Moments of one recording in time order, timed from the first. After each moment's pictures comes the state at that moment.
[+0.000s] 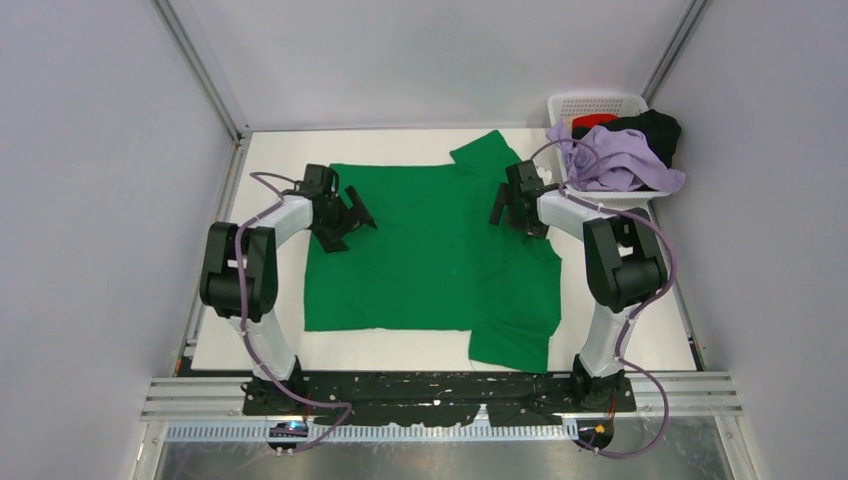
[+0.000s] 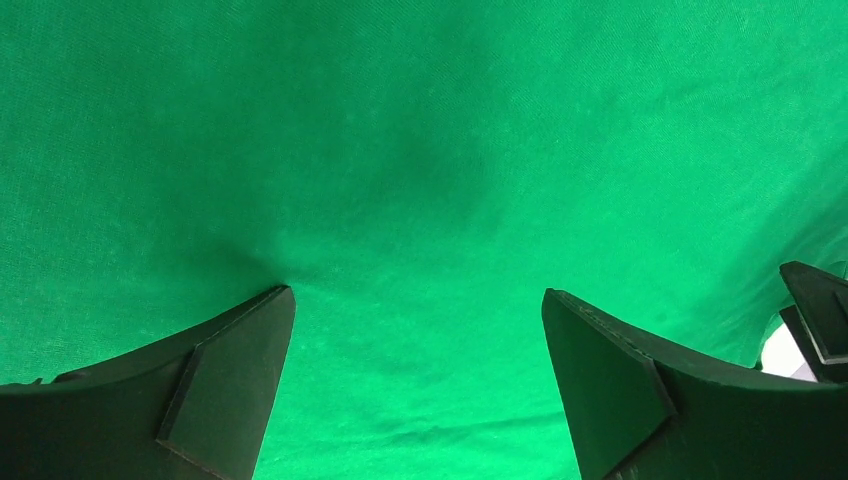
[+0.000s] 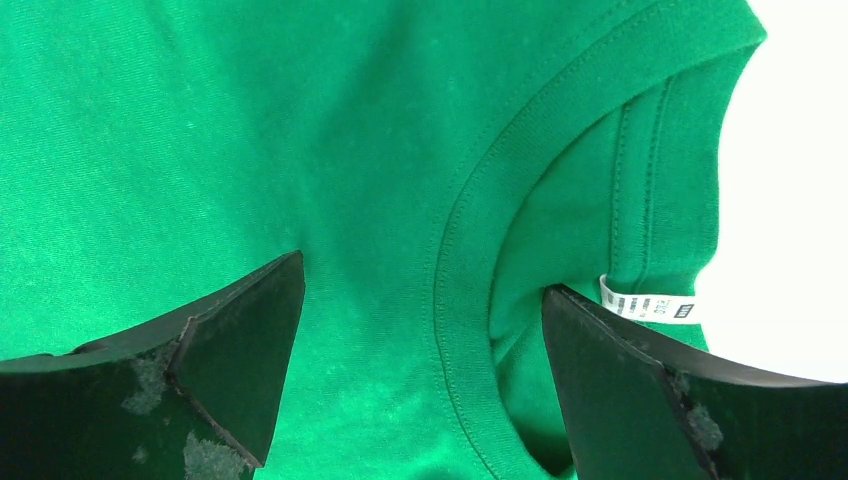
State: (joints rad) left arm -0.15 1.82 1.16 -0.43 0.20 -0.72; right arm 0.28 1.86 1.19 -0.38 0.22 0.56
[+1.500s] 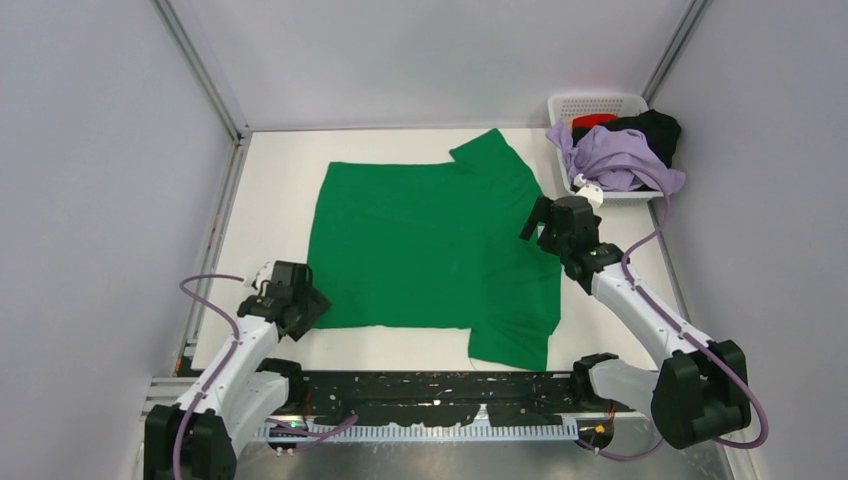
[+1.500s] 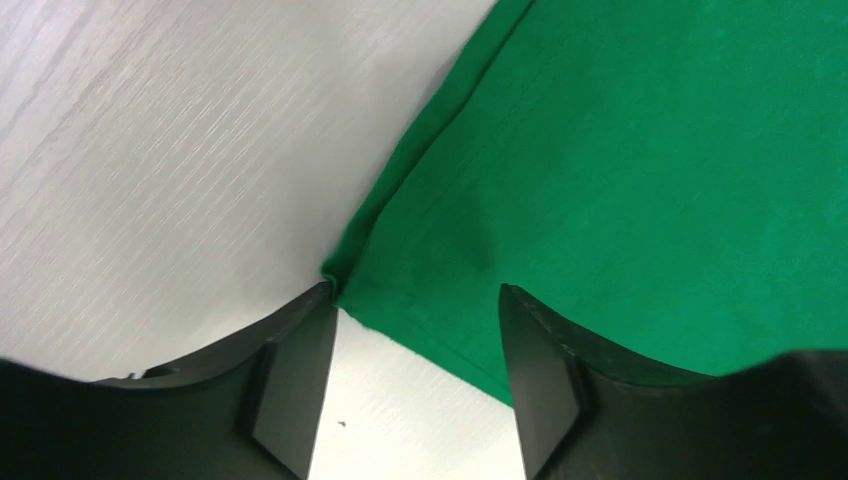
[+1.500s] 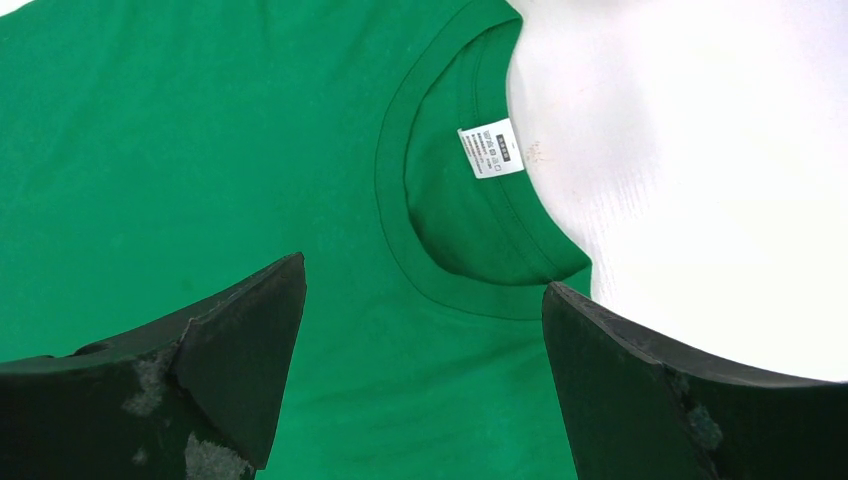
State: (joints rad) left arm -0.16 0.85 0.40 -0.68 -0.18 -0.98; right arm 0.26 1.13 0.72 -0.24 0.27 0.53
